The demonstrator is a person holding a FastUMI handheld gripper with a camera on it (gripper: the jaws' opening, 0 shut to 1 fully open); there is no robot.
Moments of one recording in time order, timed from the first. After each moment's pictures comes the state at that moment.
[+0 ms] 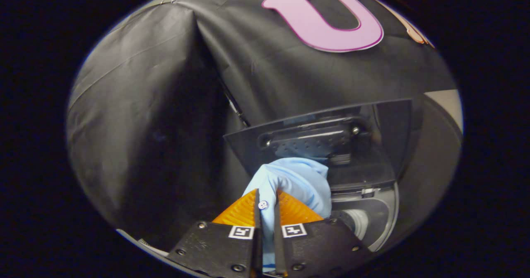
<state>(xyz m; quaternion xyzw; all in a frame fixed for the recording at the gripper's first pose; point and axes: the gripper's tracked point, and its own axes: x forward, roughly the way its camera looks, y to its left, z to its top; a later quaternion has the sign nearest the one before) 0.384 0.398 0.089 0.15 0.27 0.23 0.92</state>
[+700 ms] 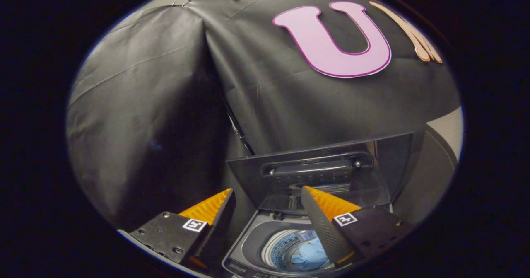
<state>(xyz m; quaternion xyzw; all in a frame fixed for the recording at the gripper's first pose) 0.416 0.373 0.121 0.13 0.18 0.19 0.96</state>
